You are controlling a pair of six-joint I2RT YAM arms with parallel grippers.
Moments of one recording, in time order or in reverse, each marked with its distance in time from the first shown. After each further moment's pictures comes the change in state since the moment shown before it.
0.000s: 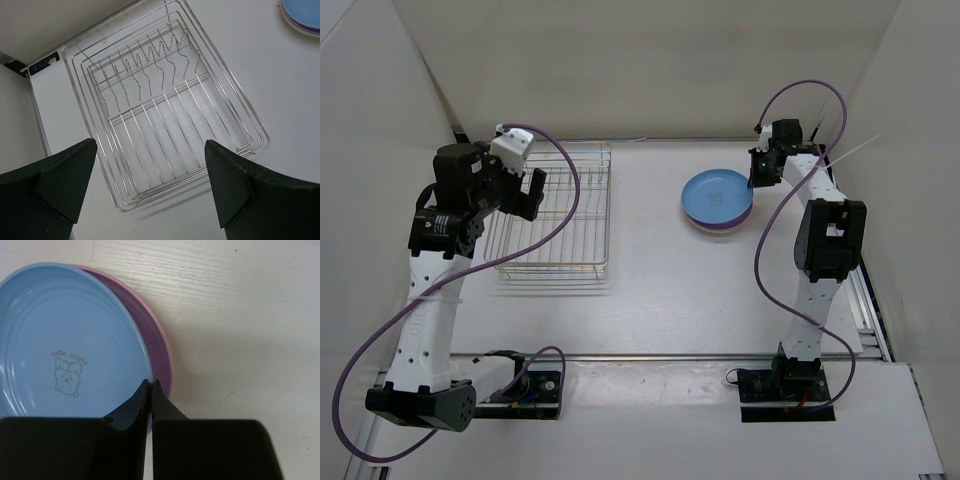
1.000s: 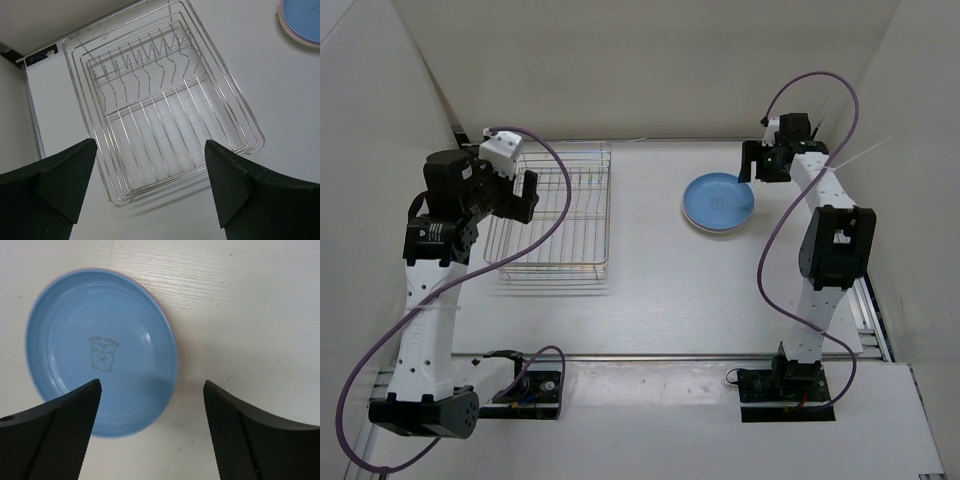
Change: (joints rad) left arm 0.051 -0.033 -0.028 0.003 0.054 -0.035; right arm -0.005 -0.073 -0.020 -0.029 -0.012 0.019
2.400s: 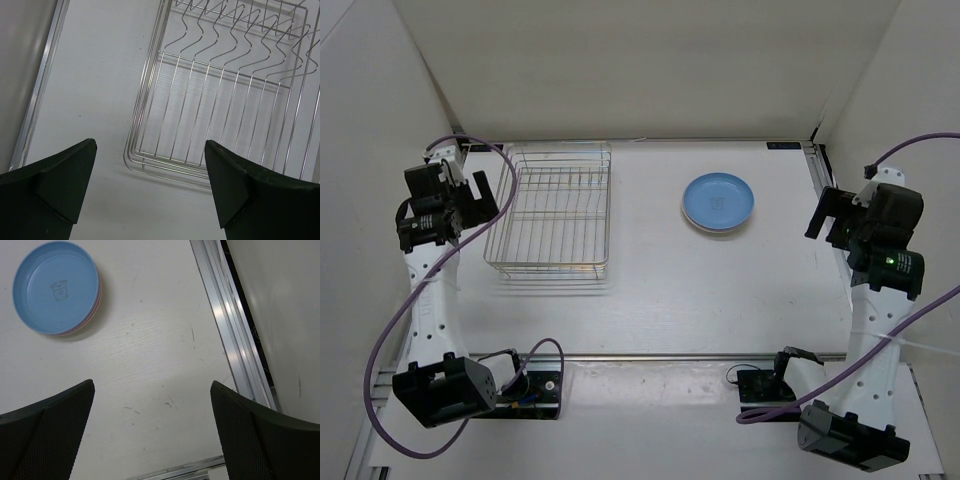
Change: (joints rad) left arm 0.317 0.066 -0.177 0.053 -0.166 -0.340; right arm -0.276 -1.122 -0.531 -0.273 0.150 0.058
